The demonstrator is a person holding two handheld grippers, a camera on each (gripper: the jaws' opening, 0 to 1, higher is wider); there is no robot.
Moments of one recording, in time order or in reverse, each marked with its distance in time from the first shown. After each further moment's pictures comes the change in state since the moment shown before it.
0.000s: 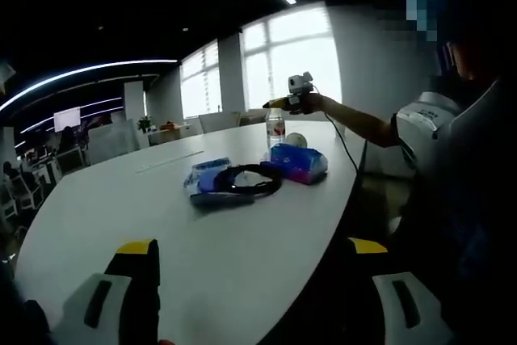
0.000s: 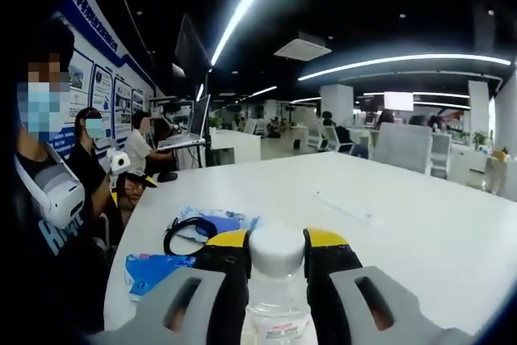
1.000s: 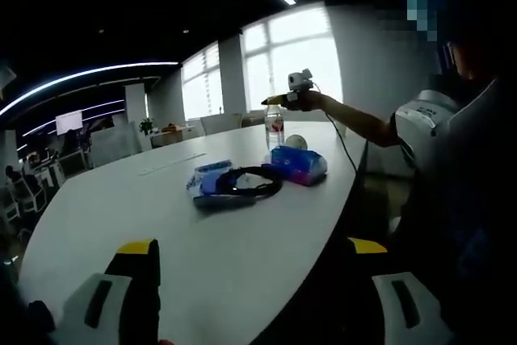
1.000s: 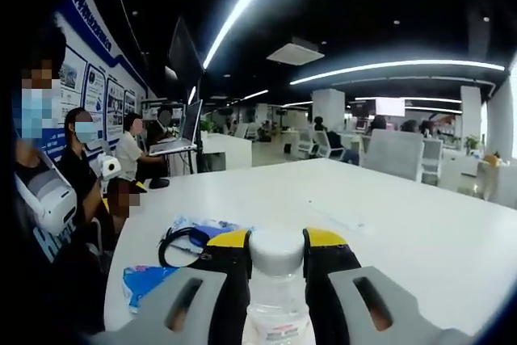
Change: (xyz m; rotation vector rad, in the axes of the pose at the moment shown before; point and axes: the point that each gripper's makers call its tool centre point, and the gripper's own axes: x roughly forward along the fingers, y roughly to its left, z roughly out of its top) left arm -0.010 0.000 0.005 0.012 -0.007 0.013; right arm 0.003 -0.001 0.028 -0.021 -0.020 -0.048
